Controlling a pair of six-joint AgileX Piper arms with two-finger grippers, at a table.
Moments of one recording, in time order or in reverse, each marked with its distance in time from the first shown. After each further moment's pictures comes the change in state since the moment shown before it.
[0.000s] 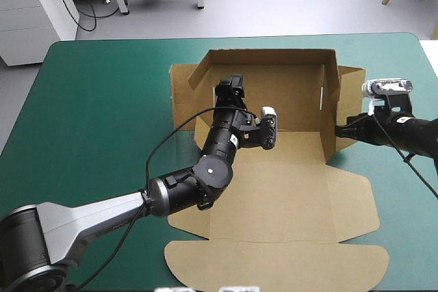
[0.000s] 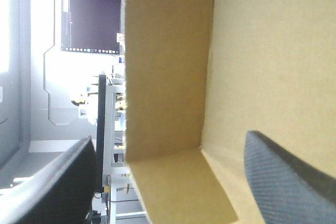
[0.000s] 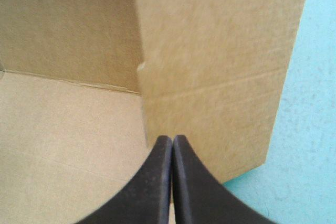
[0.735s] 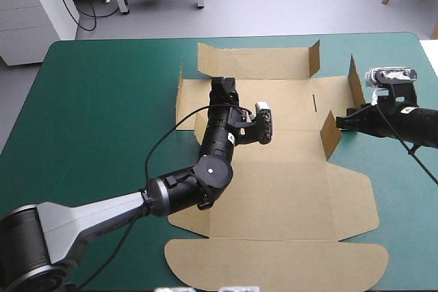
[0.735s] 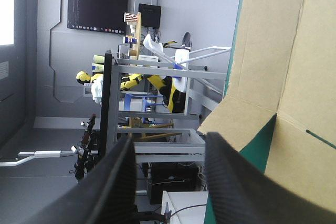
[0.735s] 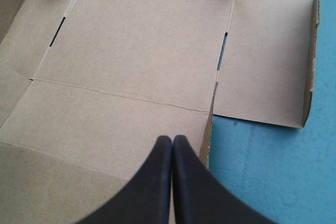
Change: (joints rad) left arm 0.000 0.000 0.000 0.000 0.072 -0.040; right arm 0.000 0.000 -0.101 -0.011 0.092 0.052
